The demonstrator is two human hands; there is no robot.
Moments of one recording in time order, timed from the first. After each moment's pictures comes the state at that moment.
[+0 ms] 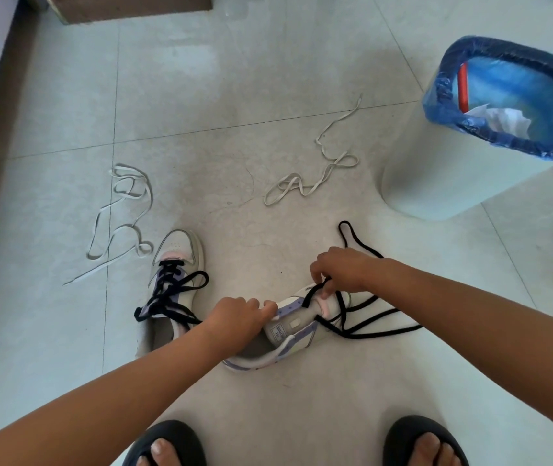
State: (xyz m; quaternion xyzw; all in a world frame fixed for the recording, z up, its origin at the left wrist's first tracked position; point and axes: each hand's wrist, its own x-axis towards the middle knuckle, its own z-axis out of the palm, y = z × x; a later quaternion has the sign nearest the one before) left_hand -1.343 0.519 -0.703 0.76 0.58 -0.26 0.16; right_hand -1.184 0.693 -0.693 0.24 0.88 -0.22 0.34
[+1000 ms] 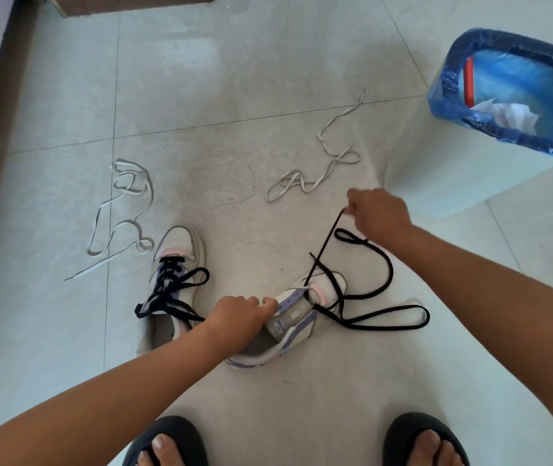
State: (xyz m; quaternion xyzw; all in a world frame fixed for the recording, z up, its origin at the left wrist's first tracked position) left_hand -1.341 0.517 -0.706 0.75 0.59 -0.27 0.16; right_hand -1.173 0.749 -0.675 0.46 0.88 -0.07 0.06
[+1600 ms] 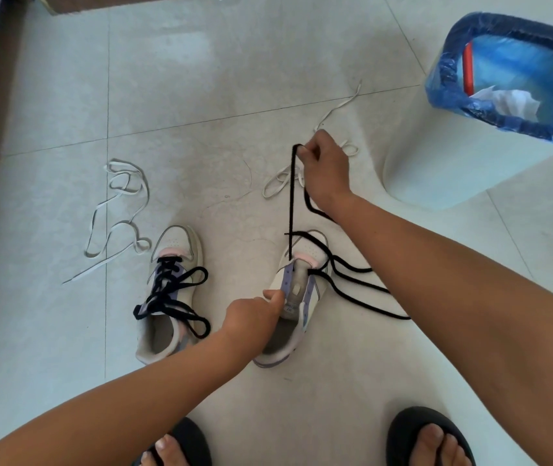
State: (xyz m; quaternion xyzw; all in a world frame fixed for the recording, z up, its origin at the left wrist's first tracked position) left_hand -1.310 0.526 -0.705 0.67 0.65 -0.29 0.19; right_hand -1.265 0.739 -0.645 0.53 0.65 -0.45 -0.30
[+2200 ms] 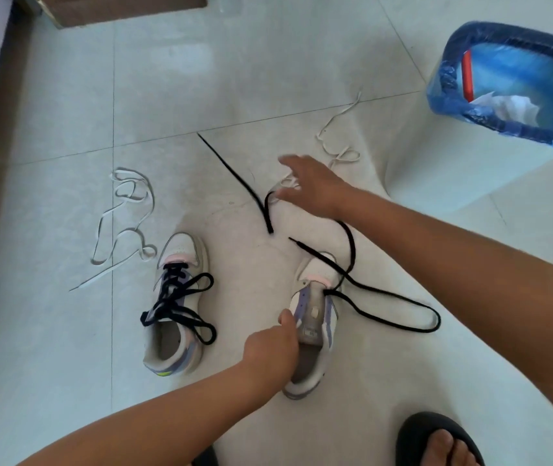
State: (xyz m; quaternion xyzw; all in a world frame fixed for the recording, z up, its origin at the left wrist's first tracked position) left_hand -1.278 0.506 -0.708 0.58 0.74 -0.17 0.31; right_hand -1.260 0.733 -0.621 0.42 0.83 -0.37 0.03
